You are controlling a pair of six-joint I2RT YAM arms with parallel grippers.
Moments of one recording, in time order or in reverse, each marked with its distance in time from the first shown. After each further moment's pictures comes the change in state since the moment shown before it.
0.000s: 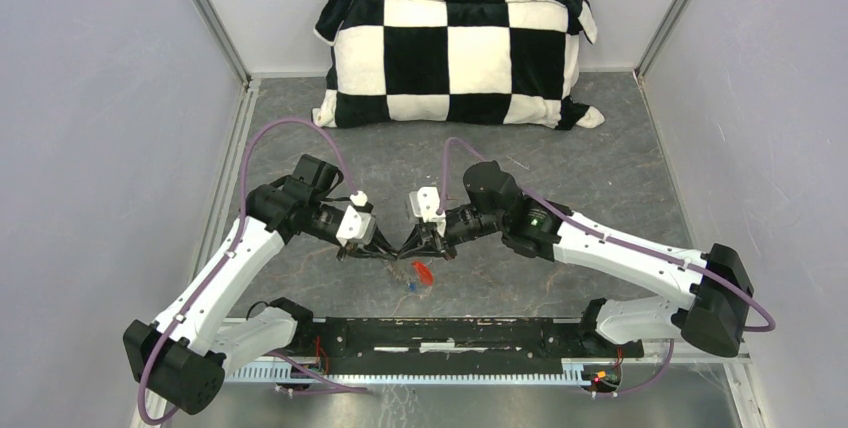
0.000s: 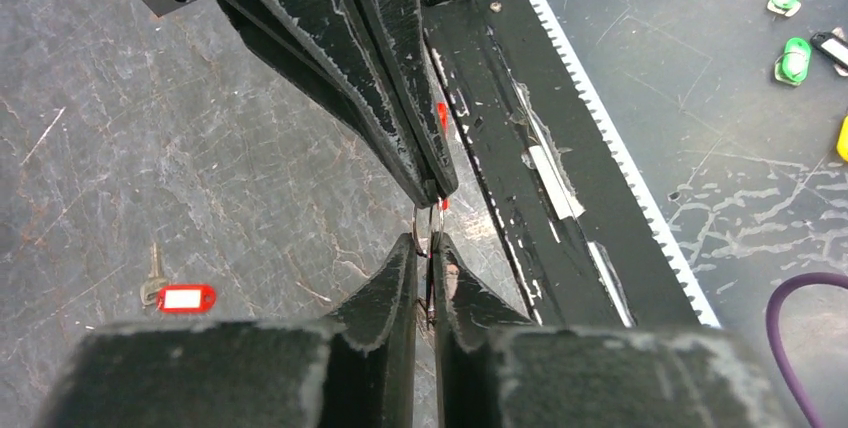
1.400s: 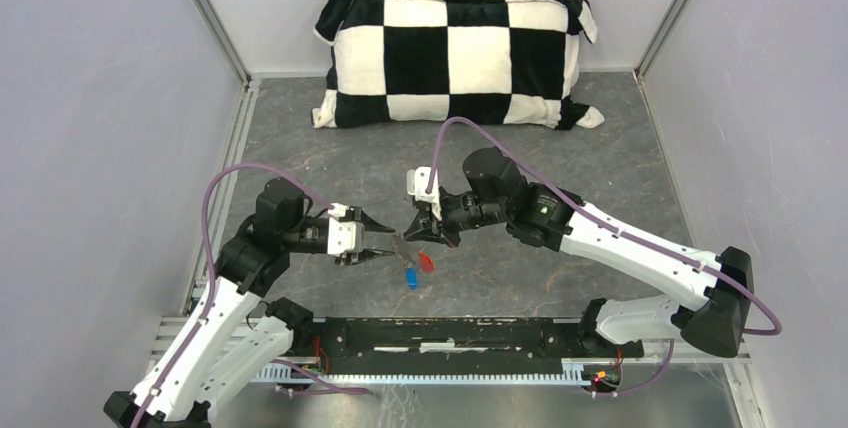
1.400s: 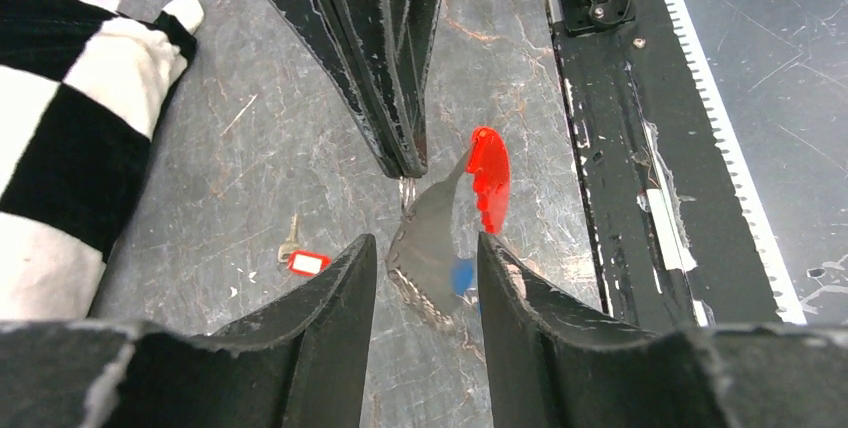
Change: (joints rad) left arm -0.015 -0.359 -0.201 0.517 -0.196 -0.499; right arm -0.003 0.000 0.162 -0.253 0.178 0.042
